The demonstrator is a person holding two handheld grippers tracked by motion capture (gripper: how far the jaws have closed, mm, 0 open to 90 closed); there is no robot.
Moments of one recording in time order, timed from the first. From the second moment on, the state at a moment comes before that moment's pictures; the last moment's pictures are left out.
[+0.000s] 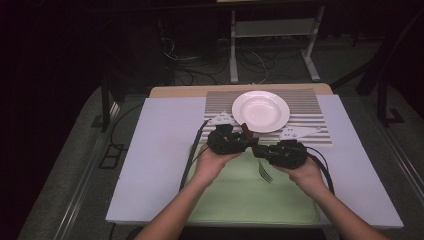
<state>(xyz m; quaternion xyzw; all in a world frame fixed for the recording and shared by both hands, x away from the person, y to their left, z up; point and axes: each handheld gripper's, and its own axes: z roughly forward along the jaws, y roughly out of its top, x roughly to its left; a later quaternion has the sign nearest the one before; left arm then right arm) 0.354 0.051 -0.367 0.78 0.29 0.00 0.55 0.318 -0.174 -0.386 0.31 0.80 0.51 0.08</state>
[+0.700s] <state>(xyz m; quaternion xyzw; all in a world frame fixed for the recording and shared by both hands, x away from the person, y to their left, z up) 0.354 0.073 -0.355 0.78 0.27 0.00 0.56 0.317 -0.190 -0.386 0.30 0.79 0.53 0.08</state>
